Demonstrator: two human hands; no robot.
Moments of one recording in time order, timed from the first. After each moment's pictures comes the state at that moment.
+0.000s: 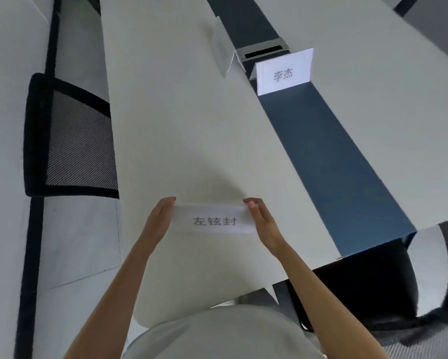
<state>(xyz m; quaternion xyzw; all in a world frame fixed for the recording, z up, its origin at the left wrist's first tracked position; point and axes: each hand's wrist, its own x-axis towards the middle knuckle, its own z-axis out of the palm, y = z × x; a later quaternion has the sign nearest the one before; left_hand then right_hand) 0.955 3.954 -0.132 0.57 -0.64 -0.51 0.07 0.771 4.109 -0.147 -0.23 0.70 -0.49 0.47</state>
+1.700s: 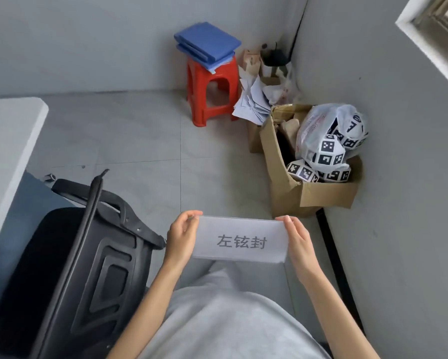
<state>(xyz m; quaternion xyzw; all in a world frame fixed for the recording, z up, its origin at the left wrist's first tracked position) 0.712 4.694 -0.140 0.00 -0.79 -0.58 -0.19 0.821 4.892 -0.141 0.39 0.69 -0.61 -0.05</state>
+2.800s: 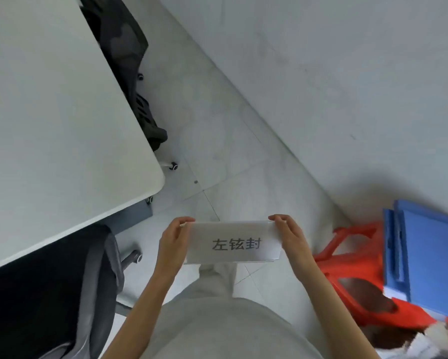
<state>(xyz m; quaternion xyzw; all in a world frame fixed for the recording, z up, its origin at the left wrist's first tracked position) 0.128 4.657 -0.132 0.47 -0.65 -0.59 0.13 -0.026 4.829 -0.136 -0.05 0.78 -0.54 0.32</state>
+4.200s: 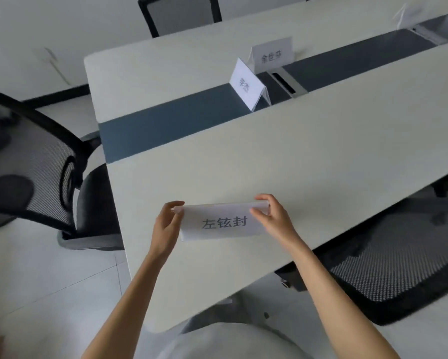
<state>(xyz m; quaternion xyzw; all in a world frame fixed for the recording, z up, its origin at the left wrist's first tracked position) 0.046 4.310 -0.118 0.79 -0.15 -0.26 0.54 -0.103 4.121 -0.122 -0.74 0.39 -0.10 0.54</state>
